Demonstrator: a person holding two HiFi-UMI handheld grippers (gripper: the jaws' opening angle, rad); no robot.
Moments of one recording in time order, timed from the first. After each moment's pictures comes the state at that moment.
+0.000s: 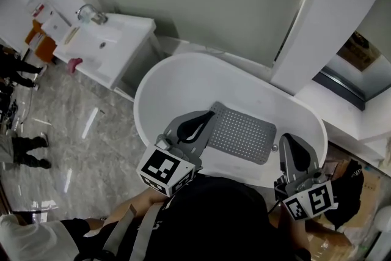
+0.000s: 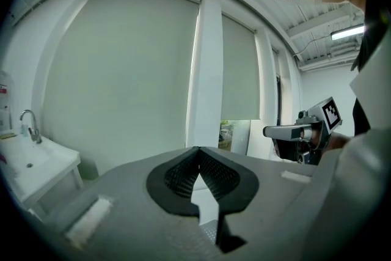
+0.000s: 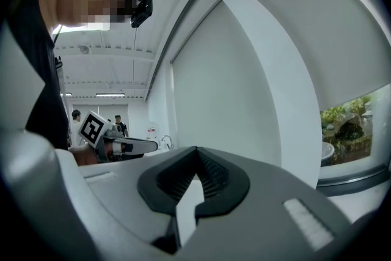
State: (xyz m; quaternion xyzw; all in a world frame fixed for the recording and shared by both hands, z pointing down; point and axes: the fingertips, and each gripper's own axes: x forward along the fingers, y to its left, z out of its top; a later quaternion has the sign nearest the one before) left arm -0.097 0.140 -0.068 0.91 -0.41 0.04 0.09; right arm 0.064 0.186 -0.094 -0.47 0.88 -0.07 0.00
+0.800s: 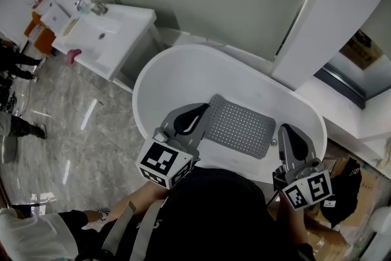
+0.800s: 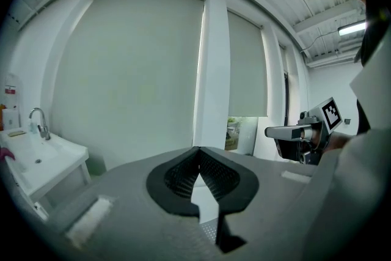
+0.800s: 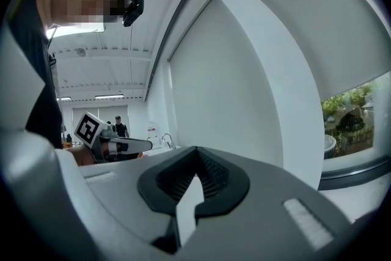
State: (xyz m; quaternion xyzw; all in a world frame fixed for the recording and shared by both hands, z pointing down) left arm -0.110 0.132 -0.050 0.89 -0.44 0.05 0.09; right arm 0.068 0.168 -0.069 -0.47 0.88 -0.09 0.00
